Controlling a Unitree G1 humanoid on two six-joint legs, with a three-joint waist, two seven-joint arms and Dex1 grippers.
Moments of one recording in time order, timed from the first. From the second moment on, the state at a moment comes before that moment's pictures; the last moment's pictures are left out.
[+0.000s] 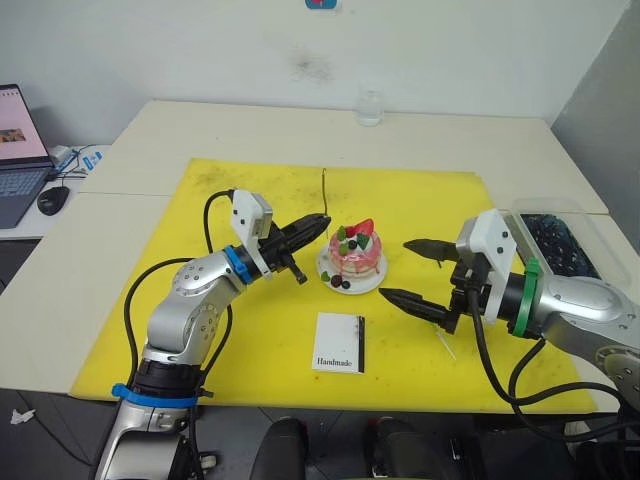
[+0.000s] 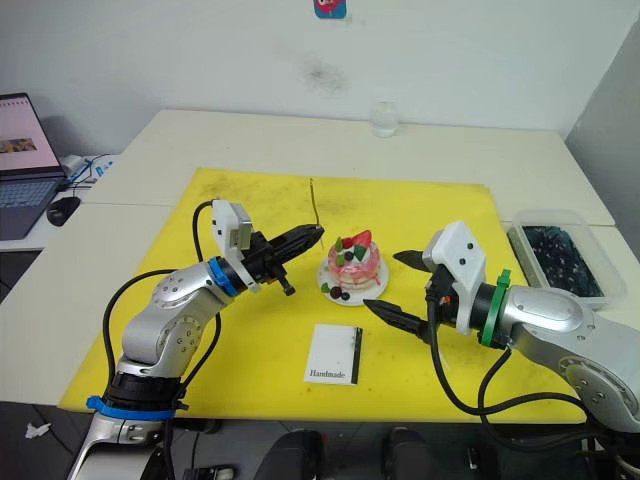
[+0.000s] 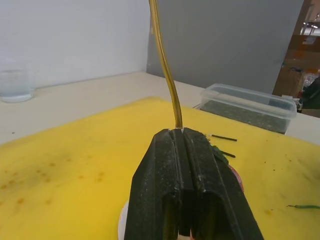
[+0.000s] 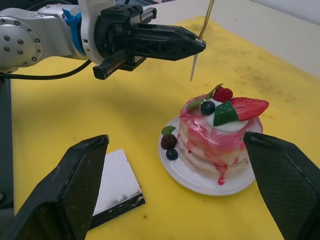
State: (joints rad) left arm -0.42 0.41 -0.02 -0.07 -0.53 0.29 -0.76; right arm -0.31 -0.86 0.00 -0.74 0.94 0.83 0.41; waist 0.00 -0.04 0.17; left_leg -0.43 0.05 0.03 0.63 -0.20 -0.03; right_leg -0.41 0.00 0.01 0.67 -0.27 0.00
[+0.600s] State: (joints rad) left arm -0.45 0.32 -0.03 0.04 -0.43 0.20 -0.78; right arm -0.35 -0.82 0.00 -0.76 0.93 0.91 0.39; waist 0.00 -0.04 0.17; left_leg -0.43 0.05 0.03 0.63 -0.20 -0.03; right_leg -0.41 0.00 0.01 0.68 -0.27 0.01
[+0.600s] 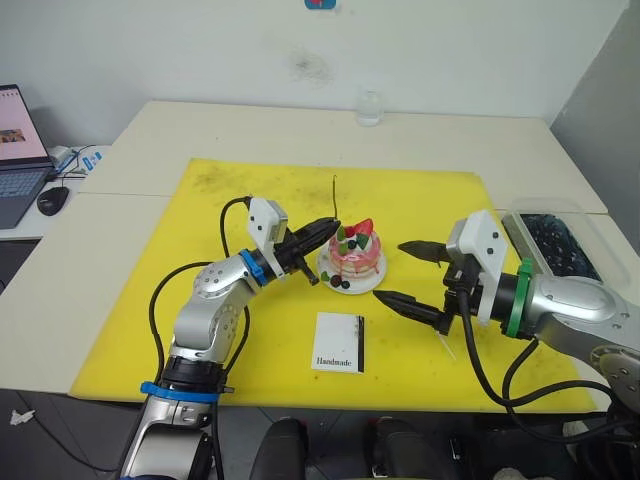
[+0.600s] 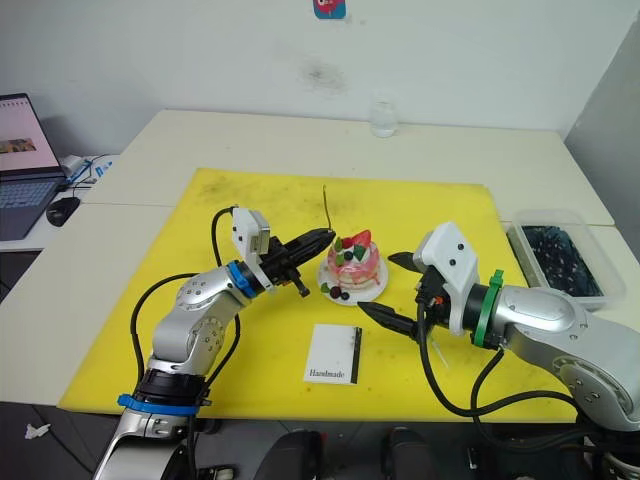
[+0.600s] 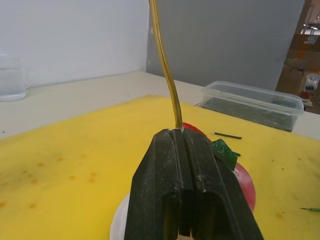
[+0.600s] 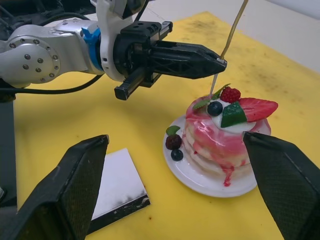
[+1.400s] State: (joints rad) left arm -0.44 0.31 0.01 0.05 -0.46 0.23 -0.78; right arm -0.36 -0.81 -0.01 -0.77 0.93 0.94 0.39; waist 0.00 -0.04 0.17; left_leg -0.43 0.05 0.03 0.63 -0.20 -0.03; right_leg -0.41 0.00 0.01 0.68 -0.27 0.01
